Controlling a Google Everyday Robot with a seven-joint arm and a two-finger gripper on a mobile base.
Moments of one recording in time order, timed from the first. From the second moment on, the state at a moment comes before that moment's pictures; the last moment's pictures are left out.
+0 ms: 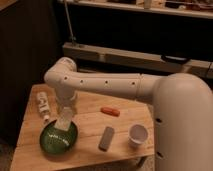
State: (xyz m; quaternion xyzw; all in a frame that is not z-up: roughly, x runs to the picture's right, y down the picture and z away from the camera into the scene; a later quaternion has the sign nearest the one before) arm -0.185 0.103 0.714 -0.20 -0.27 -0.65 0.68
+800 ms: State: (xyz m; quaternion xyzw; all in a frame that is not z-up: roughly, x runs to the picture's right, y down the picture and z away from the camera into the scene) arm -0.265 0.117 0.735 -0.24 -0.30 -0.72 0.57
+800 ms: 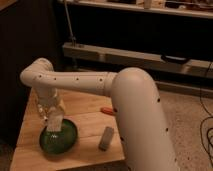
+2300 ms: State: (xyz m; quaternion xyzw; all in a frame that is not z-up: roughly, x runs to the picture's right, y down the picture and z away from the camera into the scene) arm -0.230 0.141 0.727 -0.25 -0.30 -0.73 0.56
